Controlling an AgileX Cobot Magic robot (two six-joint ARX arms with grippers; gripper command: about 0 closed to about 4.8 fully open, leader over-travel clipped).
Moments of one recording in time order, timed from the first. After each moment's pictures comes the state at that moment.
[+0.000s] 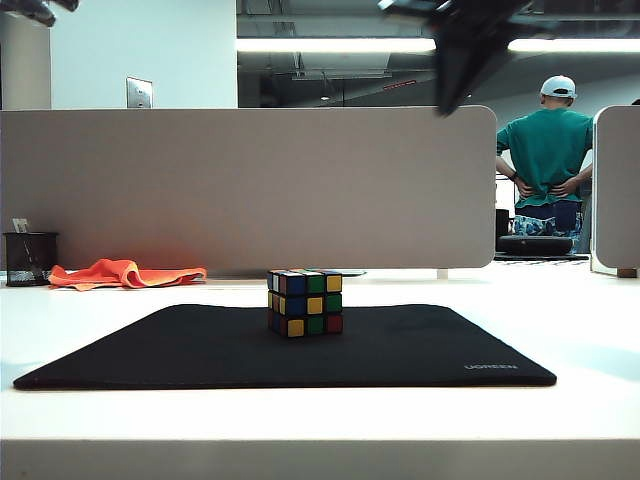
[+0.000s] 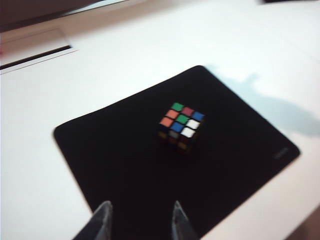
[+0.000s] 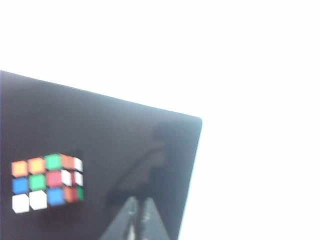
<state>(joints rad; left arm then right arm) -0.27 0.78 0.90 -0.59 0.31 0.12 0.42 1.64 1.65 -0.84 0.14 0.16</state>
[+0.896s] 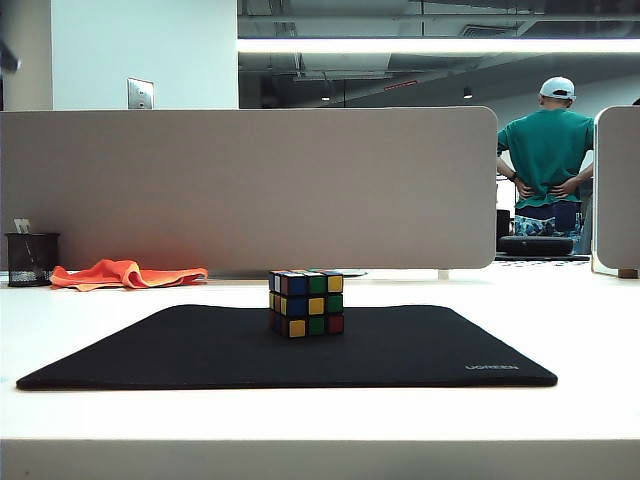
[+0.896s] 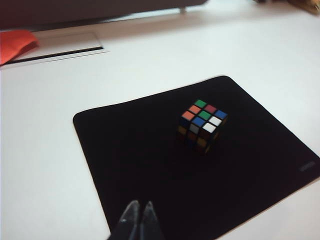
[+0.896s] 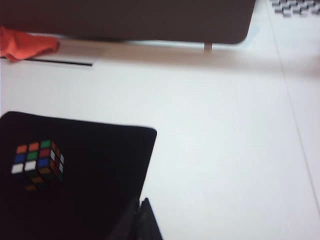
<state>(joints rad) -0.27 0.49 0.54 -0.36 0.21 0.00 0.33 0.65 0.77 -0.46 0.17 0.09</state>
